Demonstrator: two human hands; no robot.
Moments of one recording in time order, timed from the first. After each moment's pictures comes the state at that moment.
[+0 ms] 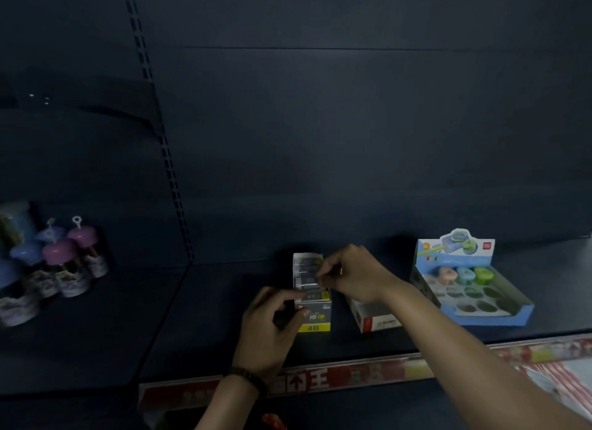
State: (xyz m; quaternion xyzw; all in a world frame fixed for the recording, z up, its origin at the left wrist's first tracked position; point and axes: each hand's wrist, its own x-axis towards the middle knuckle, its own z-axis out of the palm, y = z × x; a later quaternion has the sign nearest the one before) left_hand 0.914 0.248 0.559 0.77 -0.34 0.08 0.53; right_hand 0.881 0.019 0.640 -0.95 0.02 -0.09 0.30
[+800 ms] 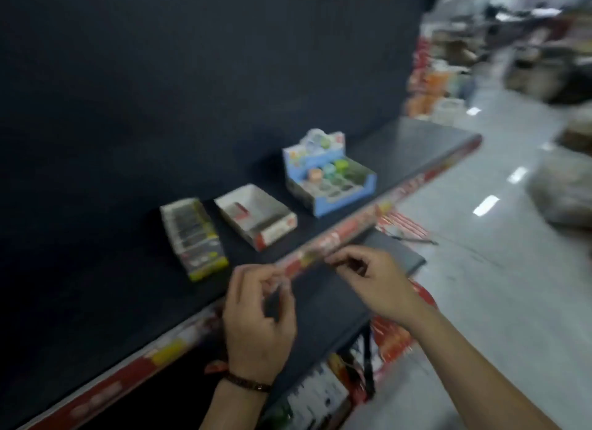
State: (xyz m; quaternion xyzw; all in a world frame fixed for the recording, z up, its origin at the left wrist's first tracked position) left_hand 0.793 0.212 0.542 0.64 -0.50 0.16 0.56; right_hand 0.645 0.041 0.539 -0.82 0.30 -0.28 0.41
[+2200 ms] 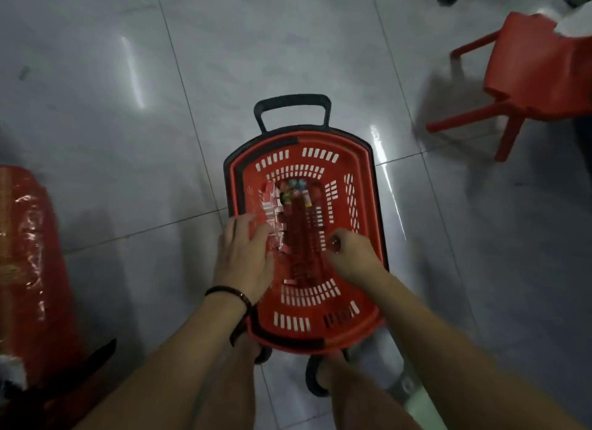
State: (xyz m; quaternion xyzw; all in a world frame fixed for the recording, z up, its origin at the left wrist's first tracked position) left_hand 0.026 -0.072 -0.127 0.42 -0.86 -0.26 -0.12; right_hand -0.162 0.054 -0.147 -0.25 0.84 -0.08 0.48
